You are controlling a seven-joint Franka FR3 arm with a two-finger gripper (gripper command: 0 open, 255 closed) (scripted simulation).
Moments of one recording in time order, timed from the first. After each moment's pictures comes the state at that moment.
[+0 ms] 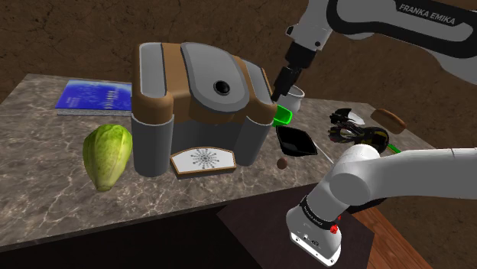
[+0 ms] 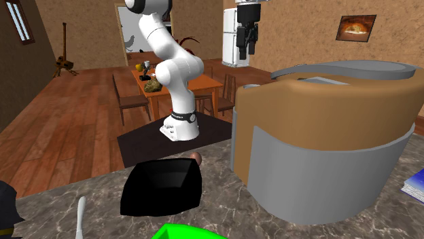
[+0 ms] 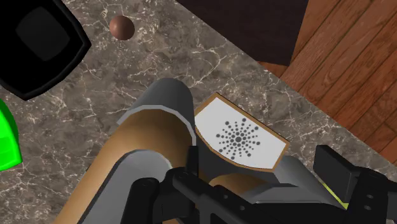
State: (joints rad) arm 0.02 -0.81 0.04 -2.42 0.09 1.63 -0.14
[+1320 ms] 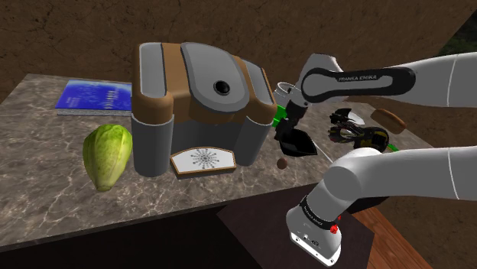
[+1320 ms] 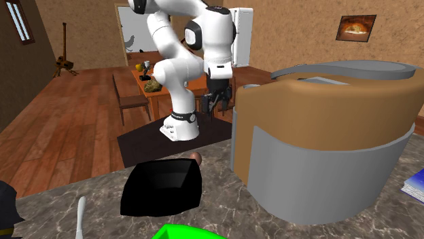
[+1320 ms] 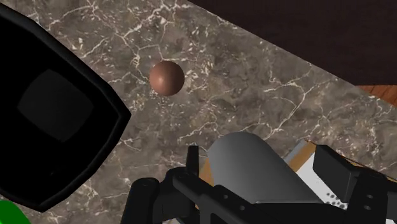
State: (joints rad) arm -0.18 -0.75 -0.18 -2.87 -0.08 2.06 -0.27
